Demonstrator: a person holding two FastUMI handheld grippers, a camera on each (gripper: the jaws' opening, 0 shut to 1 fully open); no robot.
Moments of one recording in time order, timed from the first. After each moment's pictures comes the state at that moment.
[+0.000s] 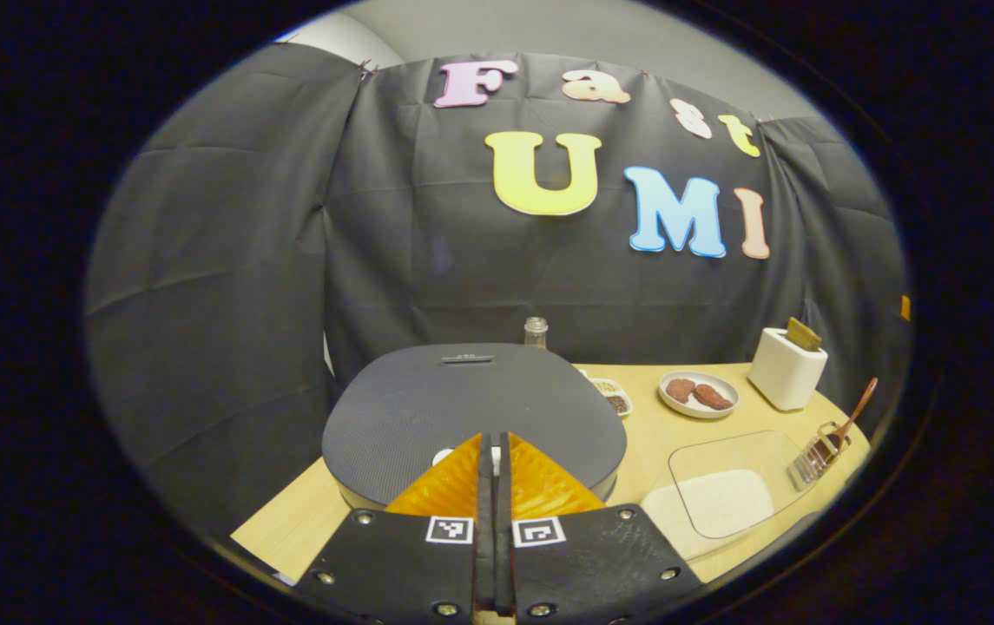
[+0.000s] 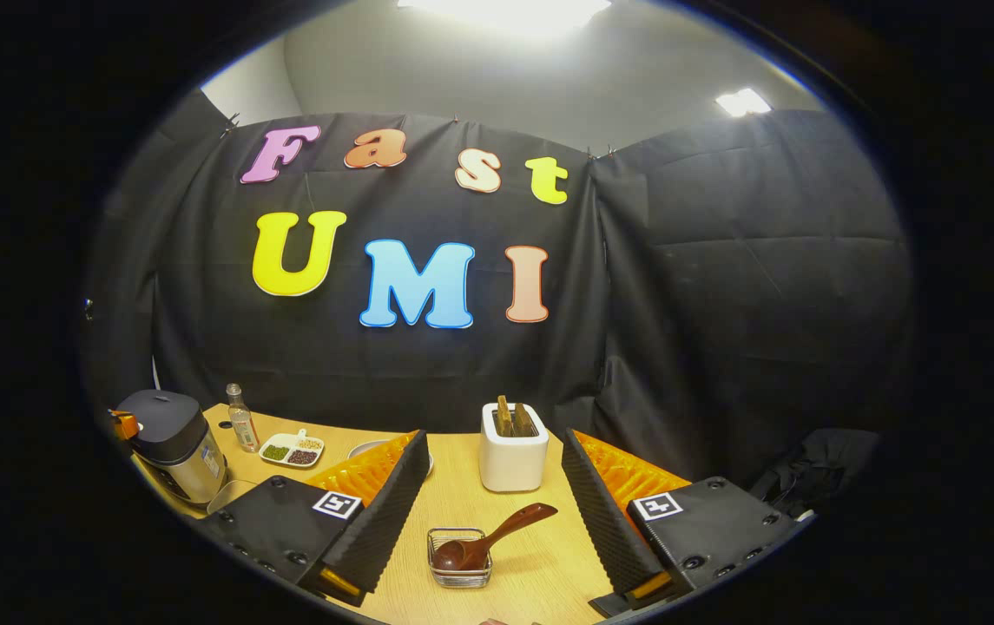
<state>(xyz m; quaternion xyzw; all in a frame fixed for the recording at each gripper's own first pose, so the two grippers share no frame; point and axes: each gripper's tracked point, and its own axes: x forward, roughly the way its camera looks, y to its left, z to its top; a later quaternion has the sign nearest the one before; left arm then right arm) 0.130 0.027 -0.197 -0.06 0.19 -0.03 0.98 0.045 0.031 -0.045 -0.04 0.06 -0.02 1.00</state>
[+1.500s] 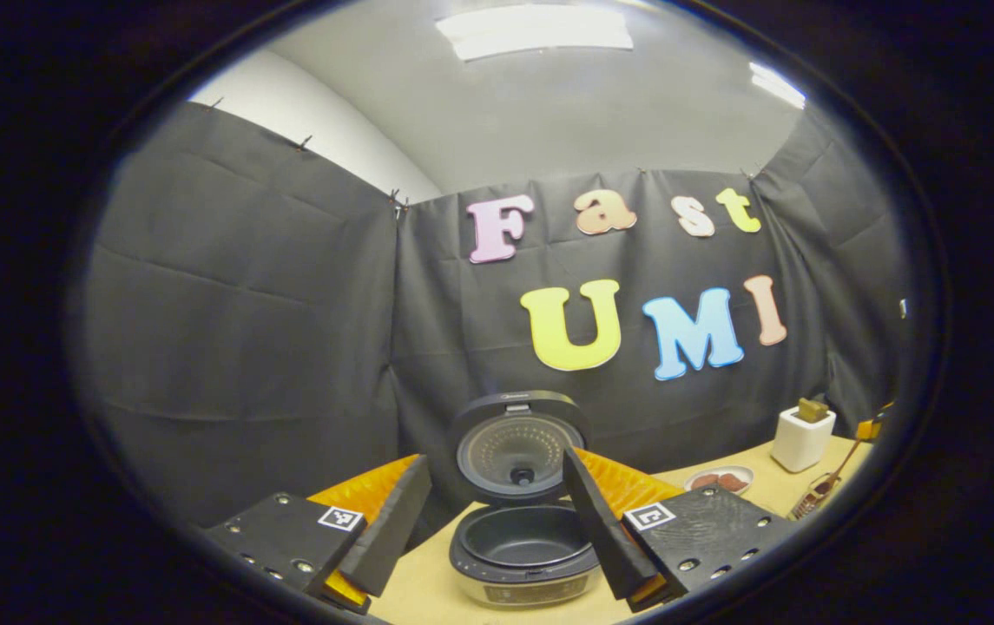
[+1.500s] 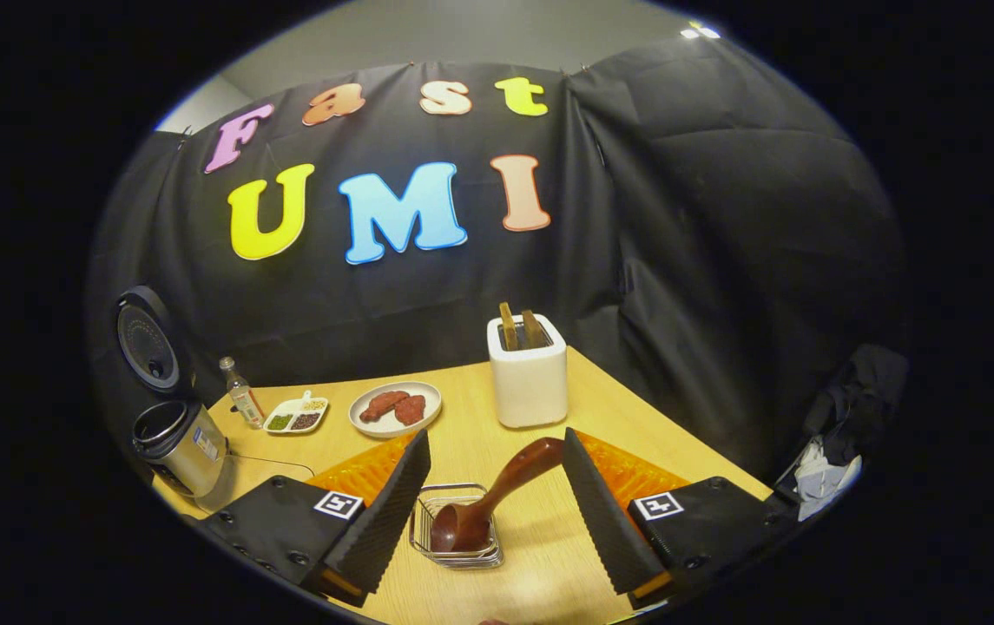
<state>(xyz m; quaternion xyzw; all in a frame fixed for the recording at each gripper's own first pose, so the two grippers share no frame) 0.020 0.078 0.029 0.02 -0.04 0.07 1.00 0.093 -0.003 -0.178 0.07 0.20 -0.01 0.98</state>
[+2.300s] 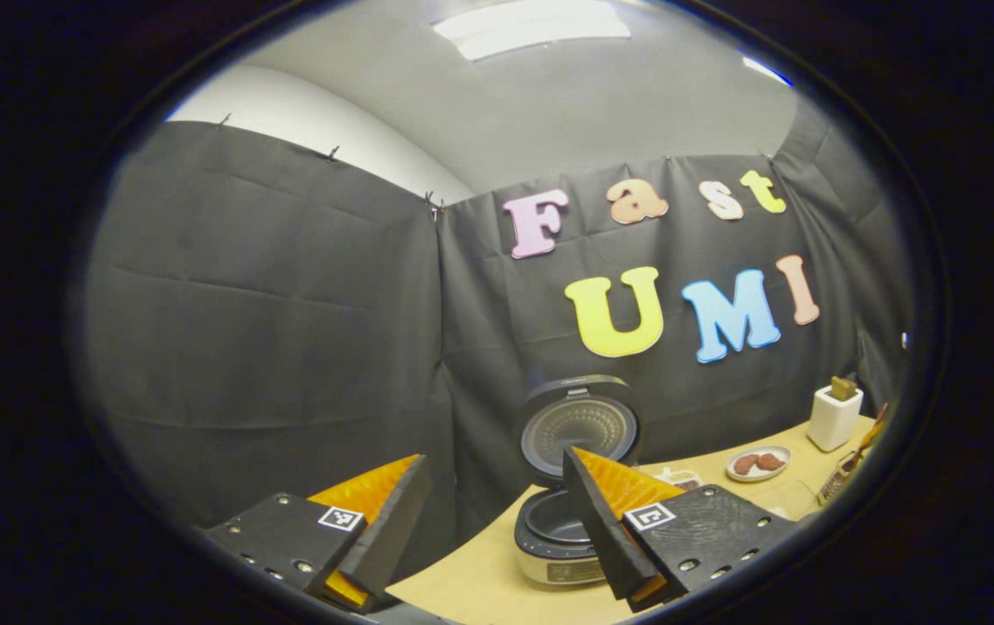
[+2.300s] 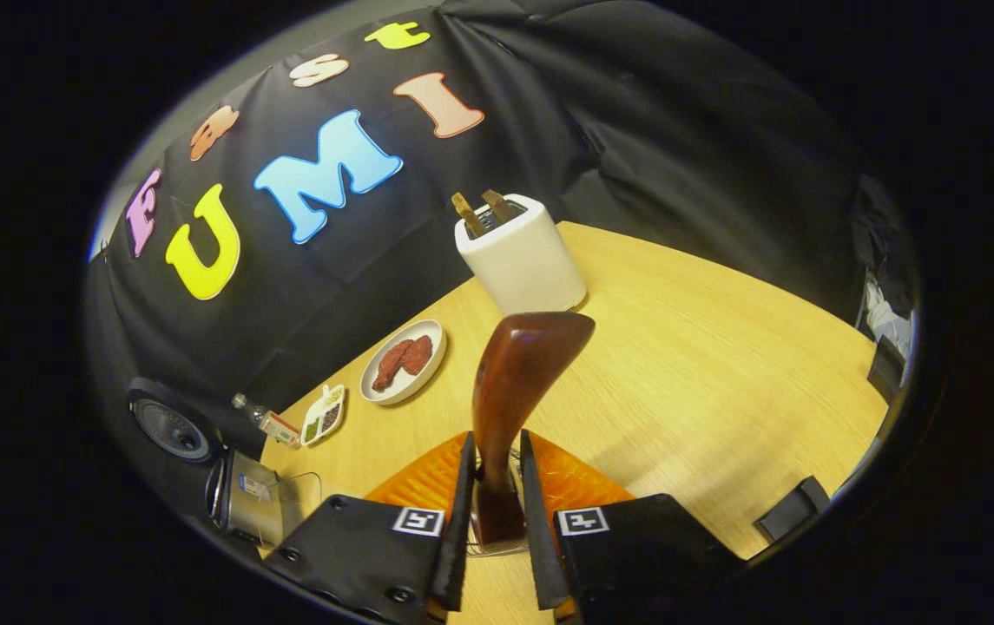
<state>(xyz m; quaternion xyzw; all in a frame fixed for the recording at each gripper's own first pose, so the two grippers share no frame) -0.026 0.128 0.023 0.04 -0.02 0.13 0.99 0.116 0.031 -0.268 0.26 0.33 0.00 0.91</state>
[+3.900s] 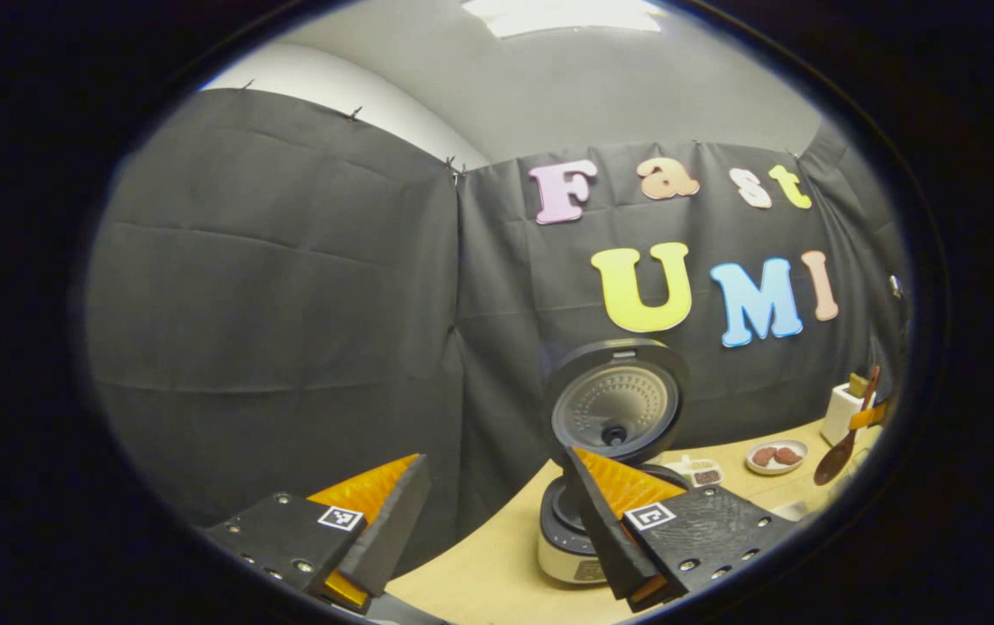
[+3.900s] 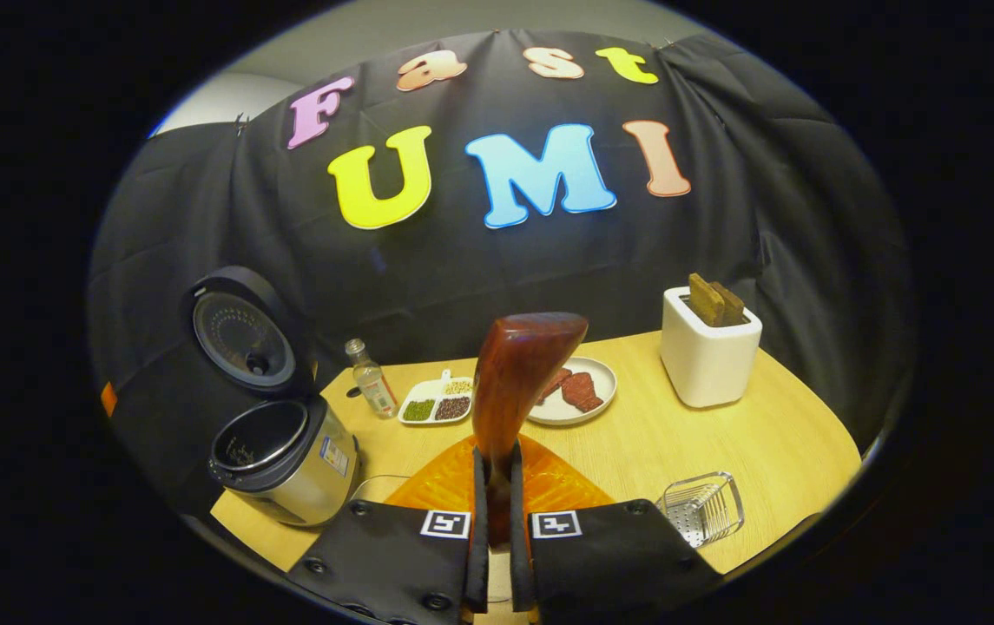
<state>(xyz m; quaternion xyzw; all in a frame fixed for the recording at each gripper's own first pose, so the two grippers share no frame) 0.024 0.192 -0.045 0.01 0.01 0.14 0.99 0.087 0.230 -0.154 0.05 0.24 0.18 0.95</state>
